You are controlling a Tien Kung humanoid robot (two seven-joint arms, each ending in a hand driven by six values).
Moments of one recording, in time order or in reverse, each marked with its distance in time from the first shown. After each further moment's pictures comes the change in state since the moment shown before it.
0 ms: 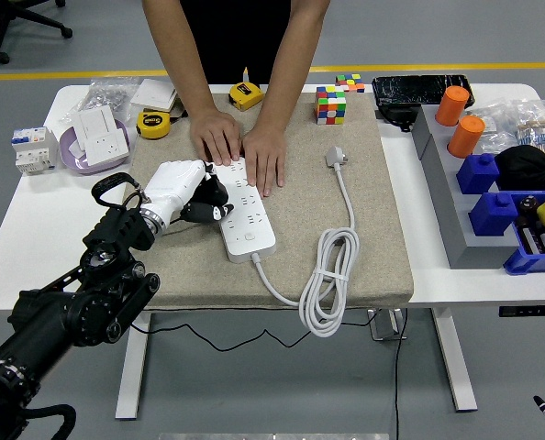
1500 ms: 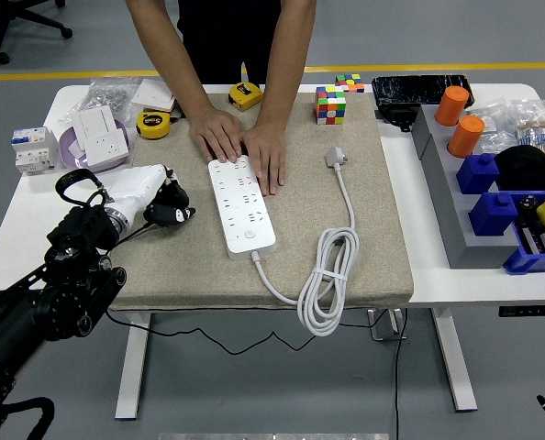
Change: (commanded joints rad) left arm 0.011 0.072 -0.074 0.047 0.000 -0.113 0.007; right arm -0.001 -0.003 0.016 0.000 -0.002 -0.001 -0.001
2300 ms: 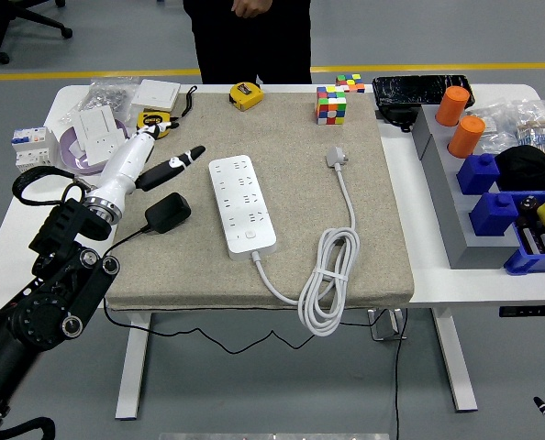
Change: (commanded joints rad) left arm 0.177 -0.037 -0.217 -0.393 -0.343 0.093 -0.092; right arm -0.005 0.012 0.009 0.000 -0.015 0.003 -0.003
